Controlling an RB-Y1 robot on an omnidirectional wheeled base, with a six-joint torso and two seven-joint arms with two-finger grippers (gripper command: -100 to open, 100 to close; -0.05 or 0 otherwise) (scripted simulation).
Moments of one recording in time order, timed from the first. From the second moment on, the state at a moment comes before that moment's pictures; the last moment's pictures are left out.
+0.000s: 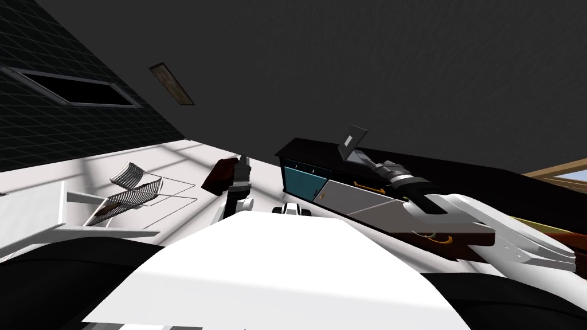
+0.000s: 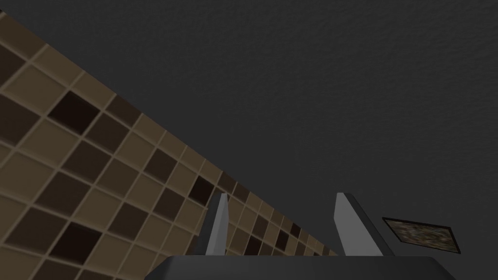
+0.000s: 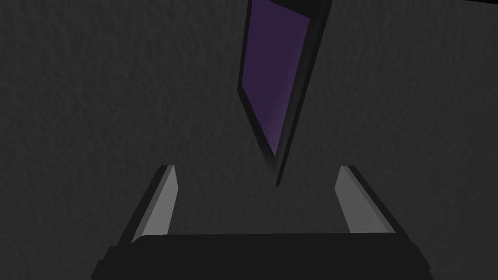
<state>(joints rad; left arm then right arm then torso) 0.48 0.01 0.07 -2.23 -0.12 -0.44 -0.16 0.57 -1.11 -0.47 -1.92 0.24 0.06 0.23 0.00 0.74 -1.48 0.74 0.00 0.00</state>
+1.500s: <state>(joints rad) 0.48 0.01 0.07 -2.23 -0.12 -0.44 -0.16 0.69 -1.50 -0.53 -1.66 0.32 0.27 0.38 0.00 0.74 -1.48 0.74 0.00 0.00</state>
